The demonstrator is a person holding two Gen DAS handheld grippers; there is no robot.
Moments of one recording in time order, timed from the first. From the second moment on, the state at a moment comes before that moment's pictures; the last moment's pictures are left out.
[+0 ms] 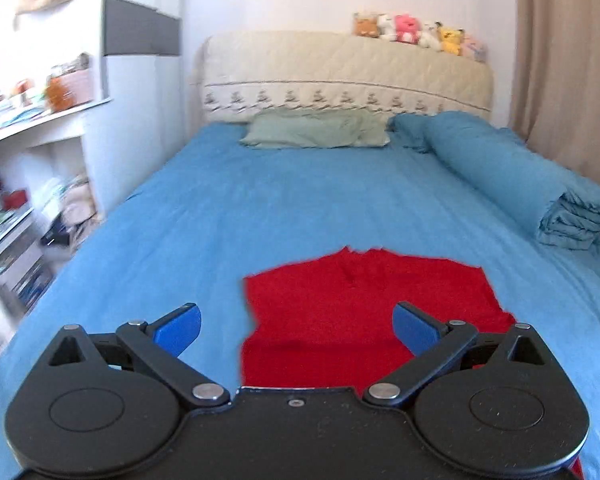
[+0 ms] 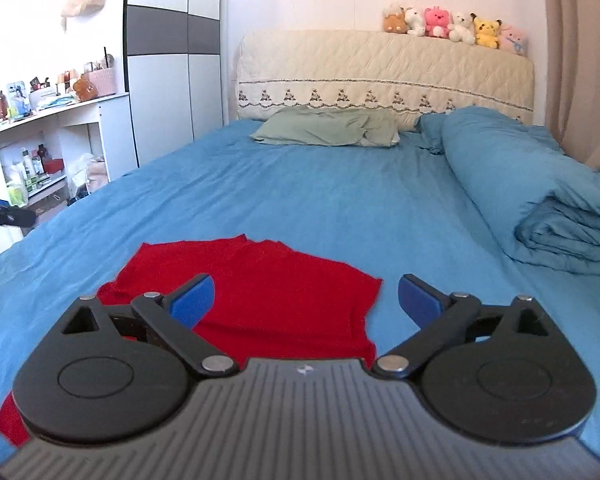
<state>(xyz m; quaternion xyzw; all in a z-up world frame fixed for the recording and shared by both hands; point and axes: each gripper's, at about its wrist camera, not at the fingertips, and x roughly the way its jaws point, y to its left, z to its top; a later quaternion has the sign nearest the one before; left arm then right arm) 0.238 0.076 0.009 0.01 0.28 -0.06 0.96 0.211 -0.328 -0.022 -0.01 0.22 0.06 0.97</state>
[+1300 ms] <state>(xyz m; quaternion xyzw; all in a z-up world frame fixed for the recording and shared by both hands) 0.146 0.110 -0.173 -0.08 0.47 -0.10 0.87 0.058 -0.337 -0.194 0.12 0.41 0.02 0.91</state>
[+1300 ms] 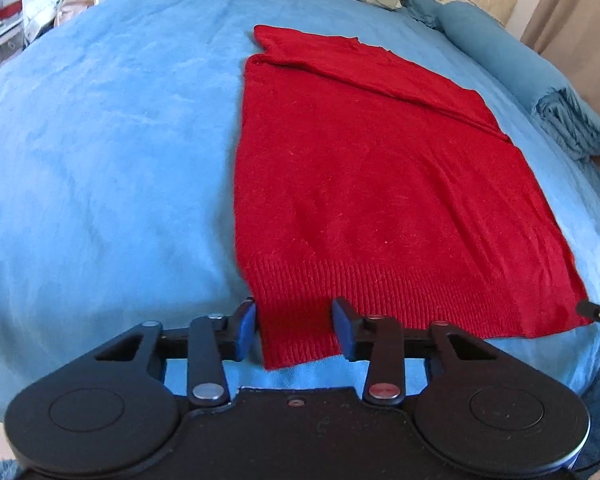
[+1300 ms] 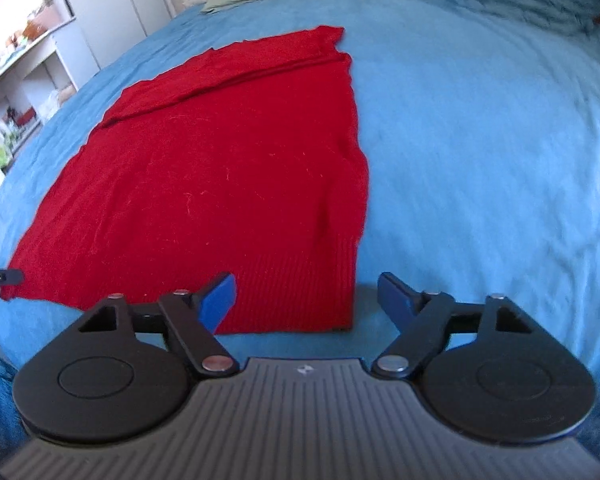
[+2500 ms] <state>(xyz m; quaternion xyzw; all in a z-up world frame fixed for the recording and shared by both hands) 0.203 0.128 -0.033 -0.18 0.31 -0.10 0.93 0.106 -0.379 -0.068 0.24 0.28 0.06 0.93</state>
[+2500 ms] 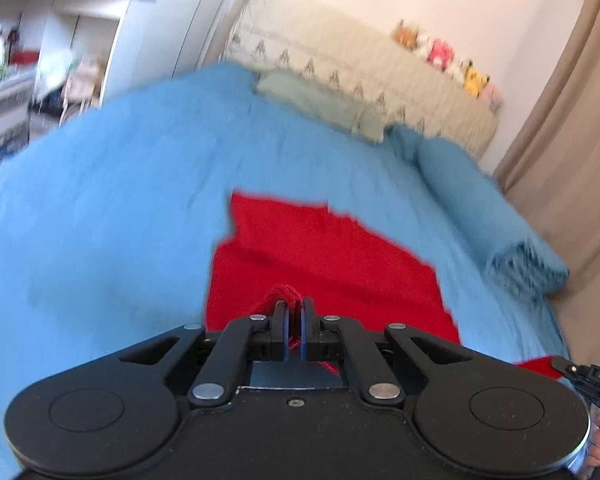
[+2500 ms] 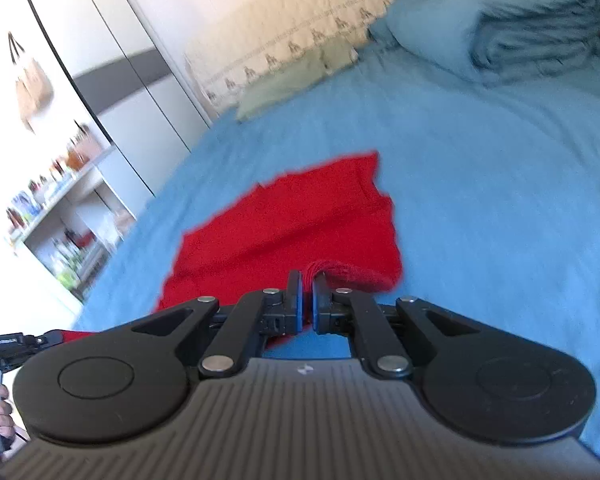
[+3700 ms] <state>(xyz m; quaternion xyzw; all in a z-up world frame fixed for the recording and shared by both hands) 0.587 0.068 -0.153 -0.16 0.35 0.03 0.92 0.560 -0.400 -0.178 0.25 0.33 -0.02 0.91</state>
